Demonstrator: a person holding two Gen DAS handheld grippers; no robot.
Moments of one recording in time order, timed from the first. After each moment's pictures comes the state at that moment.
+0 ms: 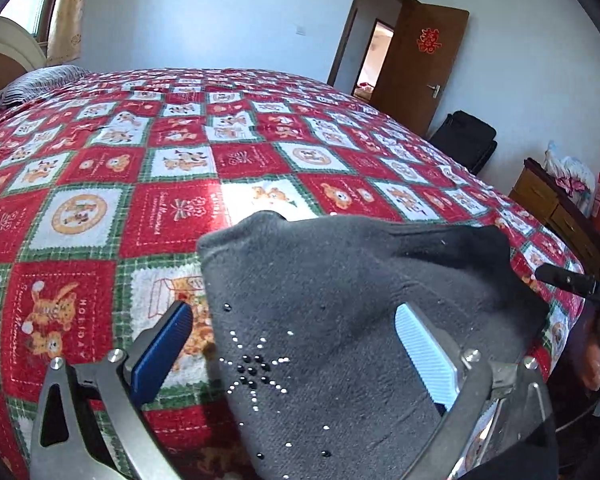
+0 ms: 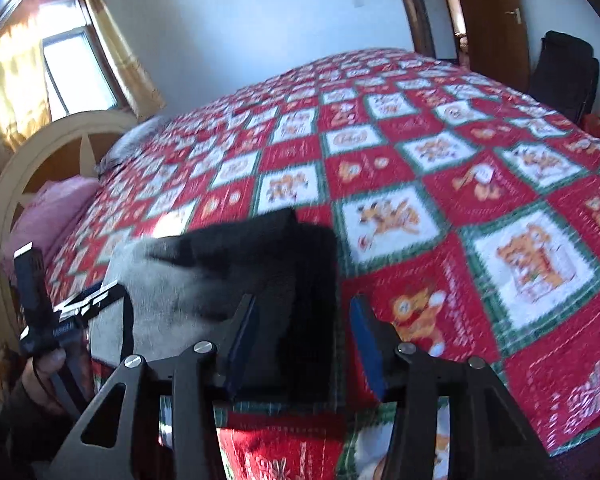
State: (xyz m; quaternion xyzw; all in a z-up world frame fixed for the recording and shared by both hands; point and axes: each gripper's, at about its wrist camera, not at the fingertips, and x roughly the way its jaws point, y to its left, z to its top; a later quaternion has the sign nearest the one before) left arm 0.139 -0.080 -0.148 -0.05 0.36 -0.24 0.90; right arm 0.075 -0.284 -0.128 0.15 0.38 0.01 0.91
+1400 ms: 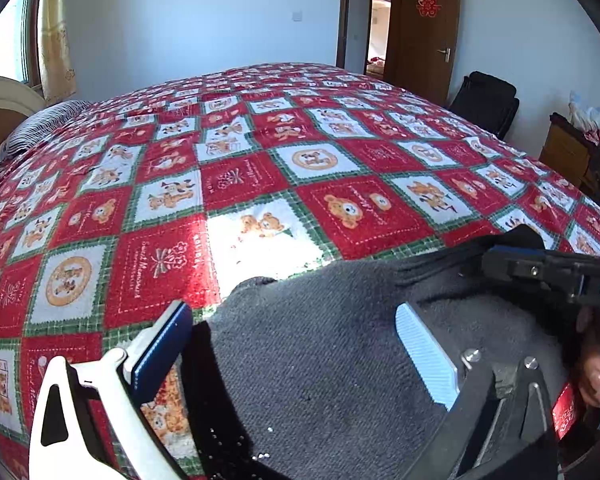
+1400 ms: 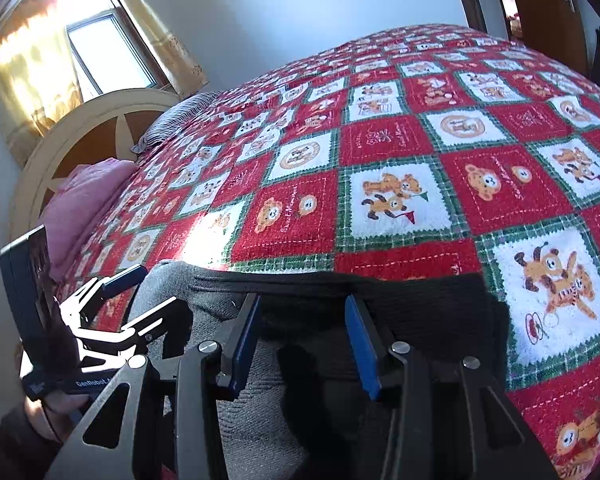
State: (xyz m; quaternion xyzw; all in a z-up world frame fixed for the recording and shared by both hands) left arm 0.164 -0.131 -0.141 0.06 0.37 -0.20 0.91; right arm 0.179 -0.229 -0.162 0.17 0.42 0.12 0.89
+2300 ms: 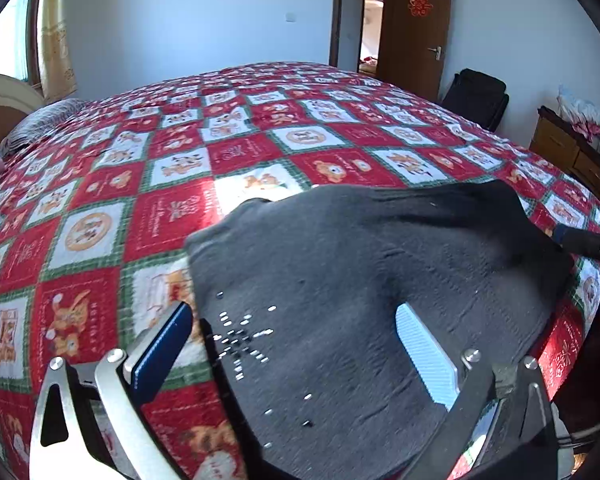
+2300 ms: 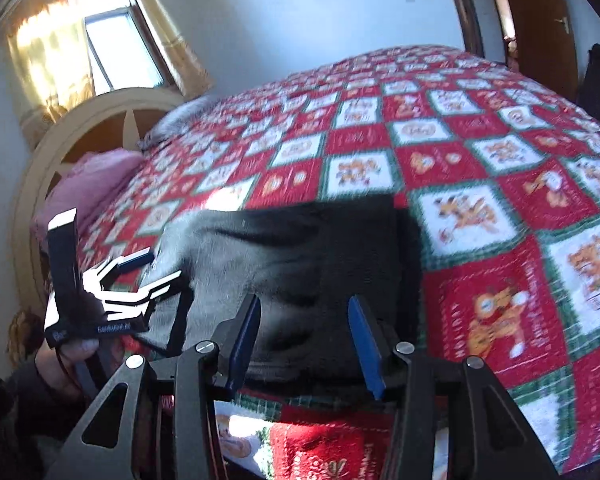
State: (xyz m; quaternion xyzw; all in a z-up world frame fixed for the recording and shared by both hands) left arm 0.120 -0.105 -0.147 0.05 0.37 -0.21 0.90; right arm 0.070 -0.257 -0.129 0.14 0.37 0.10 0.91
